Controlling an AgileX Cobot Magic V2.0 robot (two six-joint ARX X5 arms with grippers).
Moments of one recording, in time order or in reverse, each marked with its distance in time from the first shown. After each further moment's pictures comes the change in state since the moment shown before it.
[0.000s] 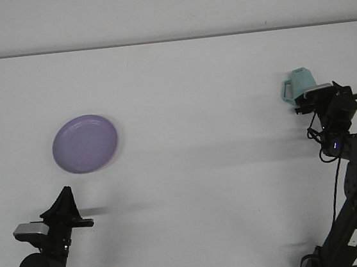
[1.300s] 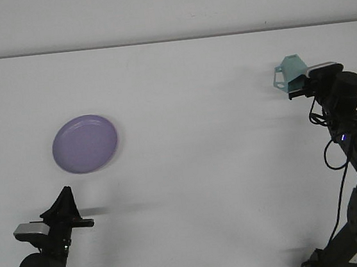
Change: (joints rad) left arm 0.000 0.000 0.000 0.002 0.000 0.017; right arm 0.073 -0.297 0.135 -0.550 -0.150 0.213
